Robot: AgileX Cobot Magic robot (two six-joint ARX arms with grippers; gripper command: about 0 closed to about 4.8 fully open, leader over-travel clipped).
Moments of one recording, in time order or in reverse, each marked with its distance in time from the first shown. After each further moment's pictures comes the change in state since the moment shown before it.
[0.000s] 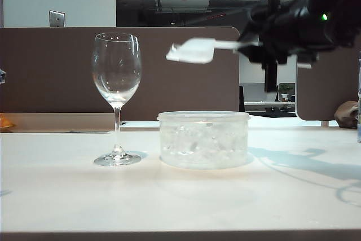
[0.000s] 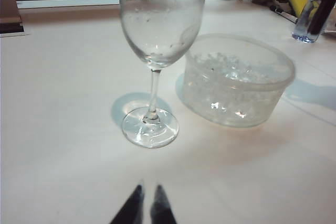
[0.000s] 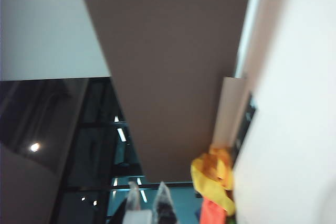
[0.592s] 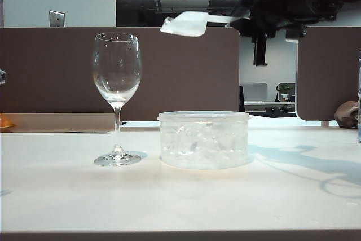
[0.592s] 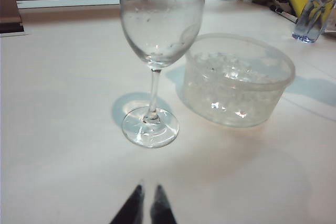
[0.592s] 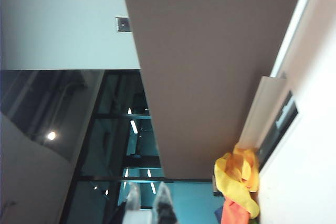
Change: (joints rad) left arm 0.000 0.000 0.000 0.000 0.000 0.000; right arm 0.001 -0.021 0.149 -0.114 -0.026 -0.004
